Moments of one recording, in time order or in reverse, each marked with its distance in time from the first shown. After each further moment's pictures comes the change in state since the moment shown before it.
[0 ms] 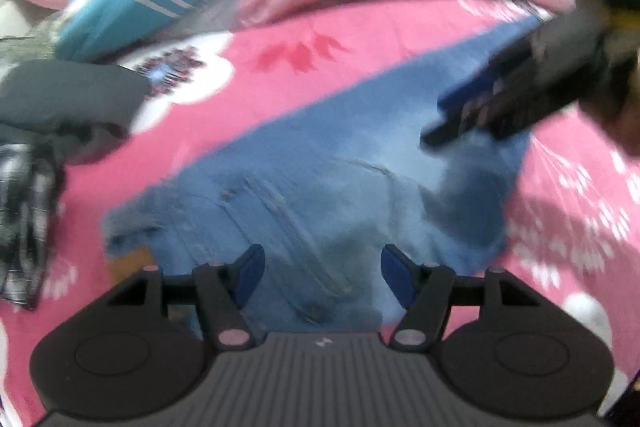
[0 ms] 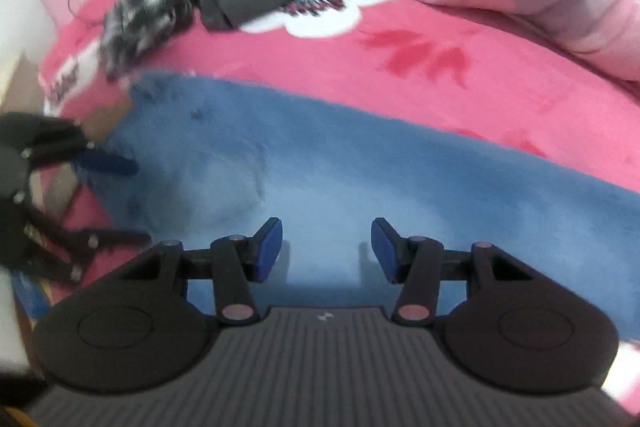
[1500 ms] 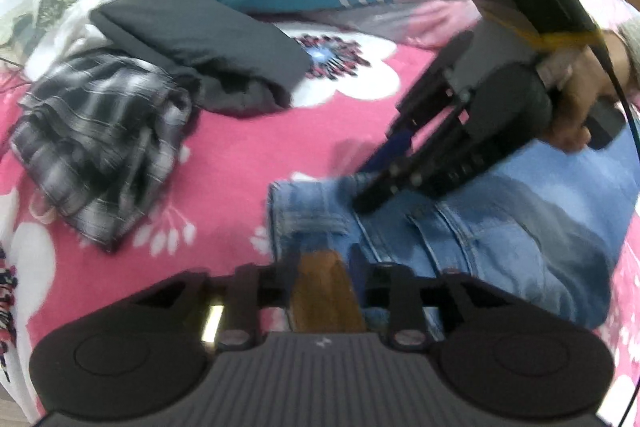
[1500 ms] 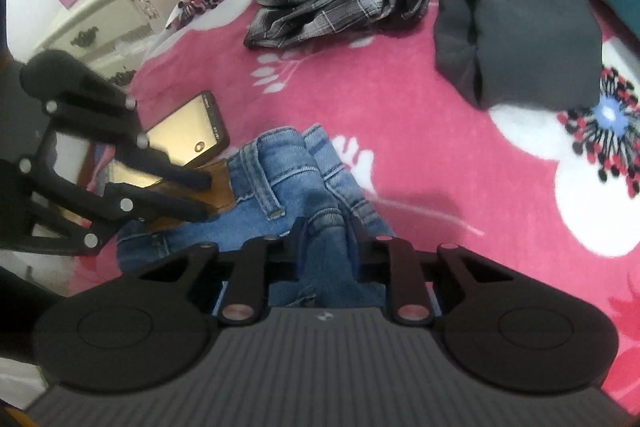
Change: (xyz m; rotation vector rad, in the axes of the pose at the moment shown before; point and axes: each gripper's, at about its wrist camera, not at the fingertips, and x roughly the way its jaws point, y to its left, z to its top) left arm 0.003 0.114 -0.018 -0.334 -0.035 0.122; right arm 0.148 0.092 0.150 -0.609 0.225 0.444
